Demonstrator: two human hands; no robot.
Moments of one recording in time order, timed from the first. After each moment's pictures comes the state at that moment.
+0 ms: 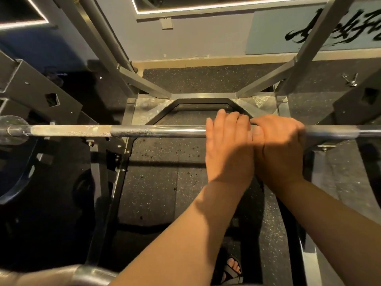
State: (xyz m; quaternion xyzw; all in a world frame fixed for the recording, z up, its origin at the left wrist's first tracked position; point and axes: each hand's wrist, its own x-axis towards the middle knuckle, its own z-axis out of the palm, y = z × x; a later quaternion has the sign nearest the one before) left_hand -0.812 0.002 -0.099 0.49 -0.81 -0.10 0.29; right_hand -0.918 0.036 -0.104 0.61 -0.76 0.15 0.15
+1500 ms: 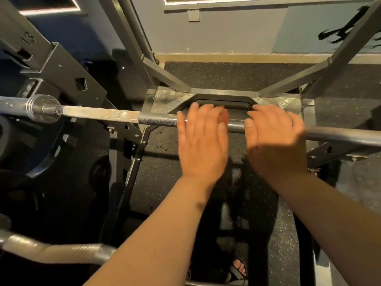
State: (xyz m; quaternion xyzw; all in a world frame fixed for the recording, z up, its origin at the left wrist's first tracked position) left_hand -0.719 -0.036 -0.098 0.54 -0.80 -0.06 0.26; right_hand -0.869 0.004 -0.107 0.63 -0.73 0.18 0.17
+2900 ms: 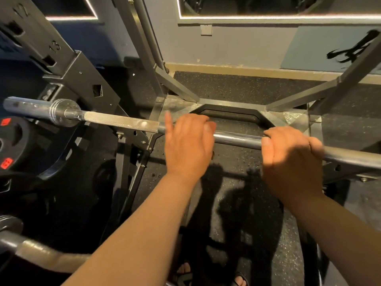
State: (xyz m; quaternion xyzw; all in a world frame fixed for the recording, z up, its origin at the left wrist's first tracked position) left_hand -0.665 -0.082 -0.083 0.54 -0.79 -0.04 0.28; right_hand -0.860 0.000 -0.085 0.62 -0.77 0.15 0.07
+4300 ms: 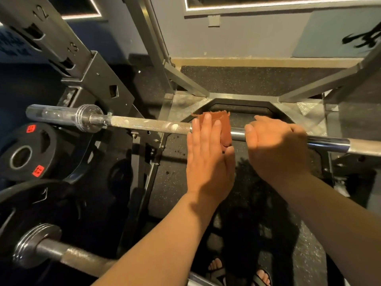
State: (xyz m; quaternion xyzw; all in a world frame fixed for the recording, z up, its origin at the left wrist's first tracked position) left_hand -0.616 -0.058 -0.106 0.53 -0.80 -0.11 0.25; right_hand -0.774 -0.049 -0.076 0.70 -0.69 0.04 0.15
